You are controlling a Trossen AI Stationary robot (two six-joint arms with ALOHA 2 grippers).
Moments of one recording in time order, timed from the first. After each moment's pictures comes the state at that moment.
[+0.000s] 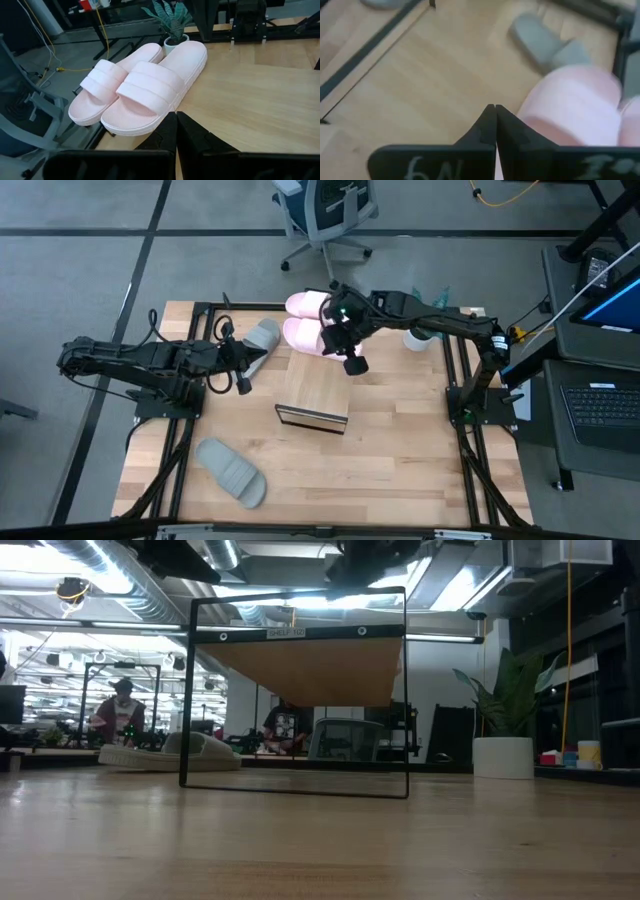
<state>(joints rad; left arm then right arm) -0.06 0.77 0.76 -0.38 -0.52 0.04 -0.24 1.81 1.84 -0.96 -0.28 -0.57</state>
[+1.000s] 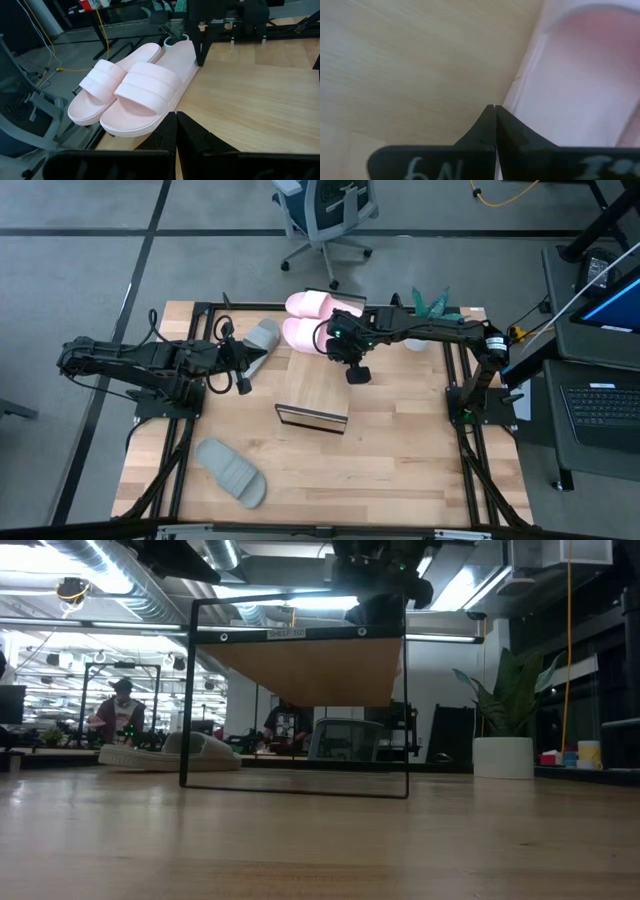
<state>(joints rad) -0.06 0.77 0.76 -0.38 -0.51 0.04 -0.21 1.81 1.66 -1.00 0.00 -0.45</state>
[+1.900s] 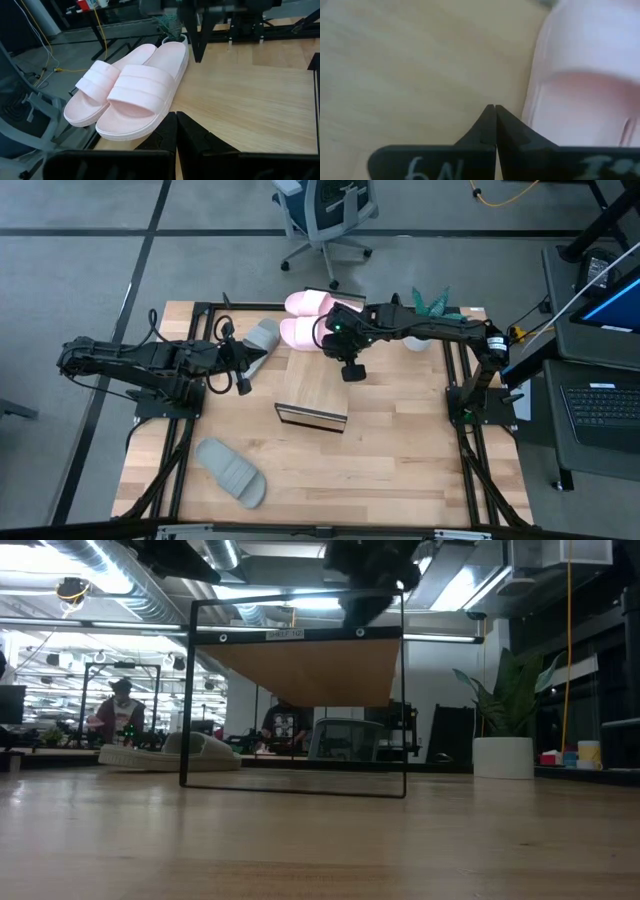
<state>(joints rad) -0.06 0.77 0.76 -0.38 -0.50 0.04 -0.21 1.81 1.73 -0.95 -0.08 -0.46</state>
